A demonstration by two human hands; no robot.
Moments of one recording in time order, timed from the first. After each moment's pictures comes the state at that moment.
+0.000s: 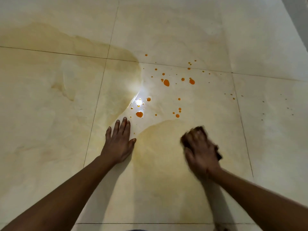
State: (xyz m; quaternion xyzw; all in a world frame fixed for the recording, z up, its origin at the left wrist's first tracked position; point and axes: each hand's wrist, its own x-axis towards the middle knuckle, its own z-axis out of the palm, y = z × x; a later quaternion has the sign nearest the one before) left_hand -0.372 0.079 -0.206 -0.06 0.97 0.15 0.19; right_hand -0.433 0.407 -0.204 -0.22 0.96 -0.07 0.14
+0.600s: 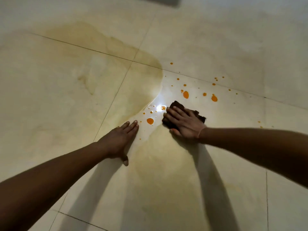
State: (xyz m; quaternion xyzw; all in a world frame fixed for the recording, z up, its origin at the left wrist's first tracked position) left_hand -0.395 0.057 -0.176 -0.01 0.94 0.07 0.32; right_hand -0.601 0.287 -0.209 -0.55 0.82 0.07 0.14
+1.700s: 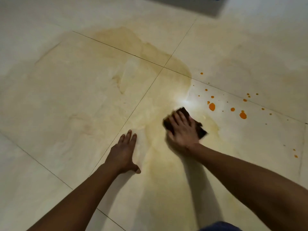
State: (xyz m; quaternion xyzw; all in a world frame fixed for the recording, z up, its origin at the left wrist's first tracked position) left_hand -0.327 0.083 -0.172 -0.29 0.91 0.16 0.26; right_hand -0.538 0.220 -0.211 -0.47 0.87 -0.09 0.13
